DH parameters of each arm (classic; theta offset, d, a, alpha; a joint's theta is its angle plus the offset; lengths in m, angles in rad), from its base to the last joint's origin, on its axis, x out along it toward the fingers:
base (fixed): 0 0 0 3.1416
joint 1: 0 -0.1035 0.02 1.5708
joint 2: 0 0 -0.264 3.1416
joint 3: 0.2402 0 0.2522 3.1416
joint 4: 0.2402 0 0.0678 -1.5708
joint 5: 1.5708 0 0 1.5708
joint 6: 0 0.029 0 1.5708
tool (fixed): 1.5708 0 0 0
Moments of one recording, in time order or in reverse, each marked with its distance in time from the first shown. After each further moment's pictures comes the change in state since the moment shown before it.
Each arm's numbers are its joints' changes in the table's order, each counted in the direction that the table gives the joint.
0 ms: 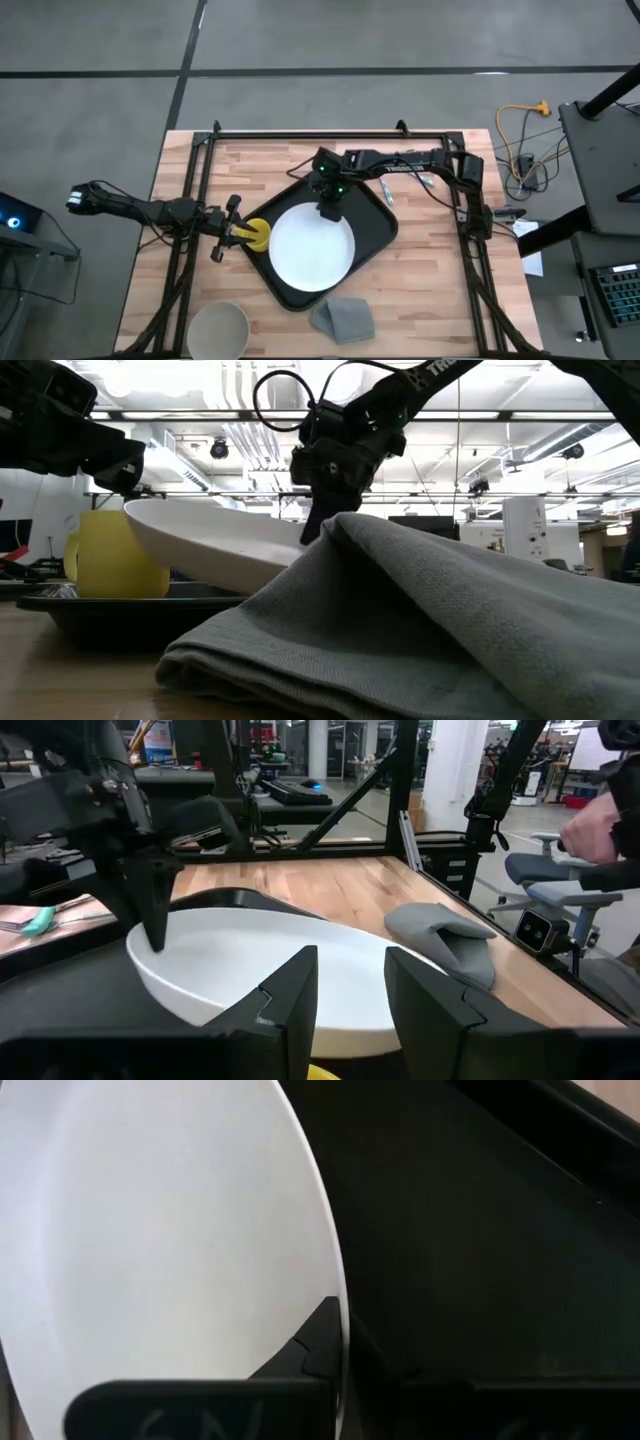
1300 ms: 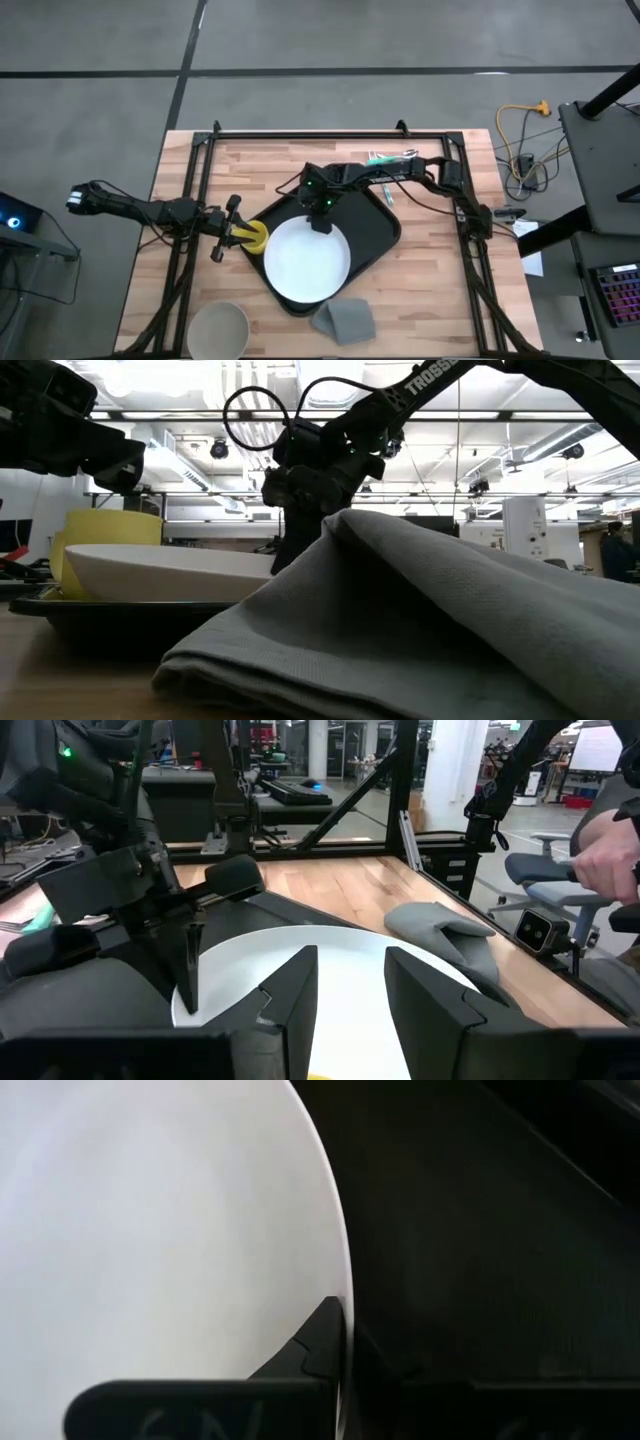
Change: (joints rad) left arm 0.000 0.000 0.000 0.000 0.000 0.000; right arm -0.061 0.156 0.080 -0.090 -0.011 -0.038
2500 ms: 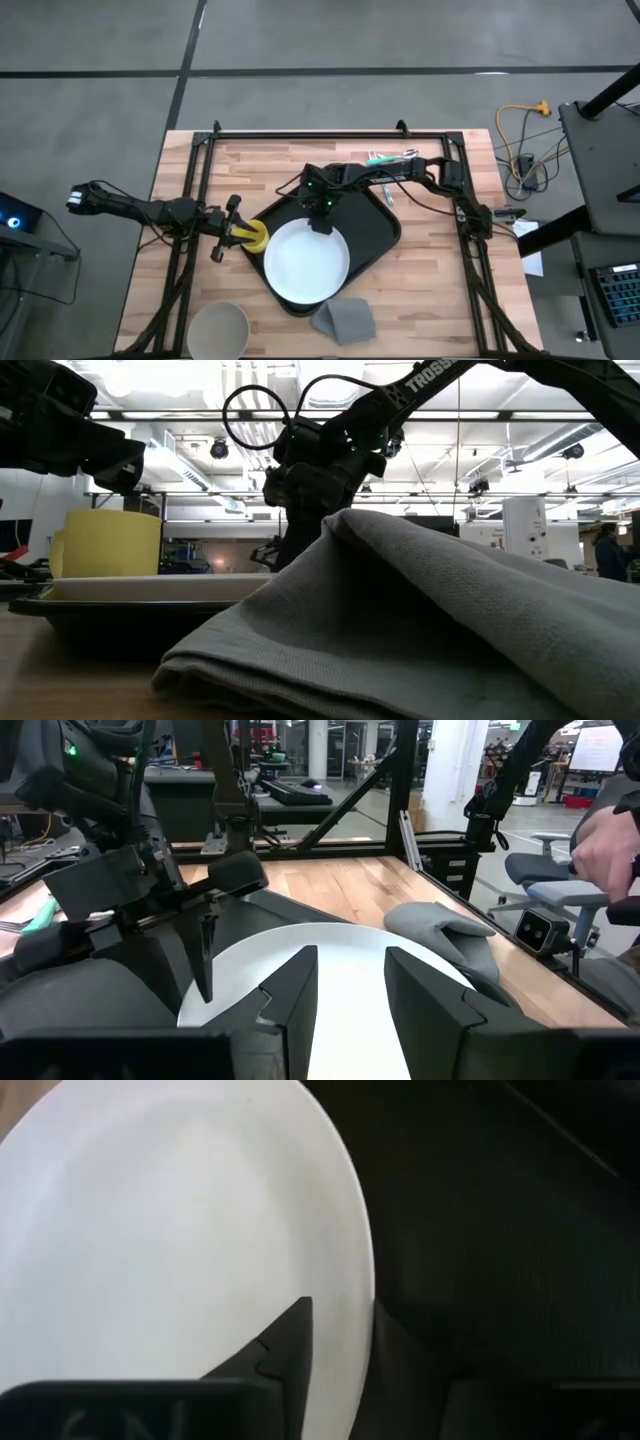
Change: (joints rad) left arm 0.000 0.000 0.000 0.000 0.000 0.000; right arm -0.002 -0.010 0.000 0.036 0.000 0.020
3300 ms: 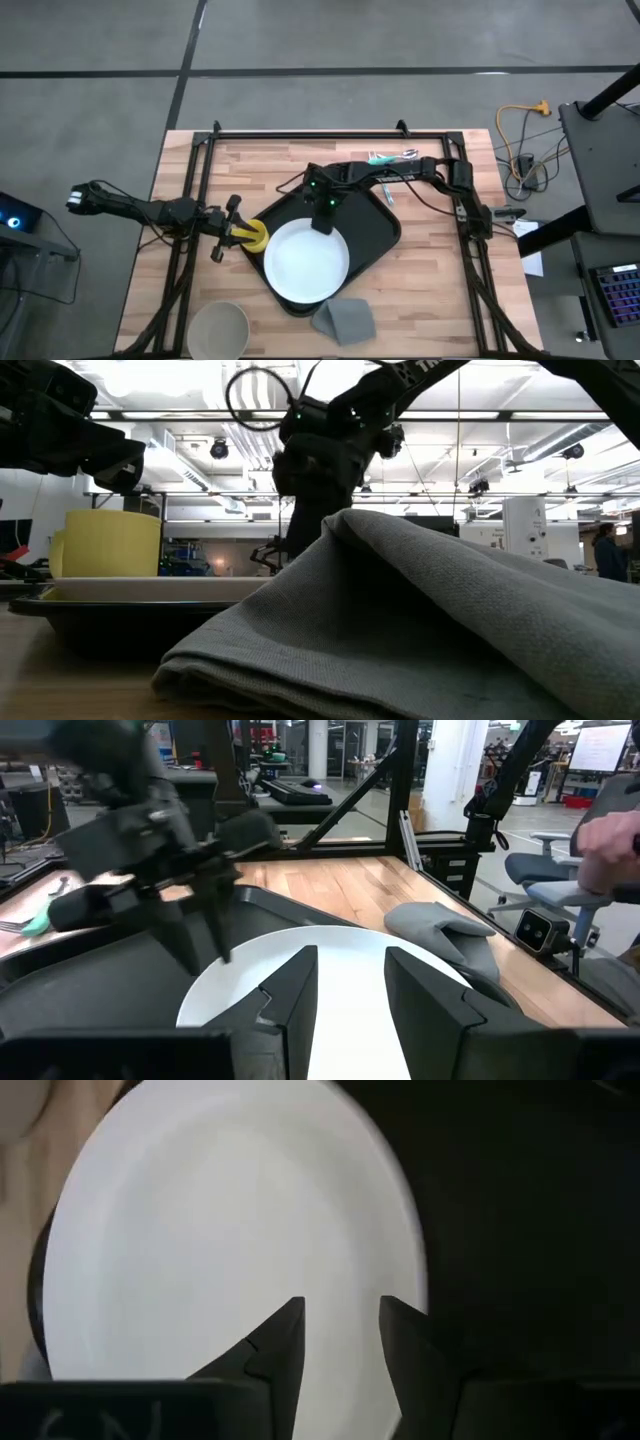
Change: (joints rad) left arm 0.000 0.000 0.000 0.000 0.000 0.000; right arm -0.029 -0.072 -0.003 0.094 0.003 0.176
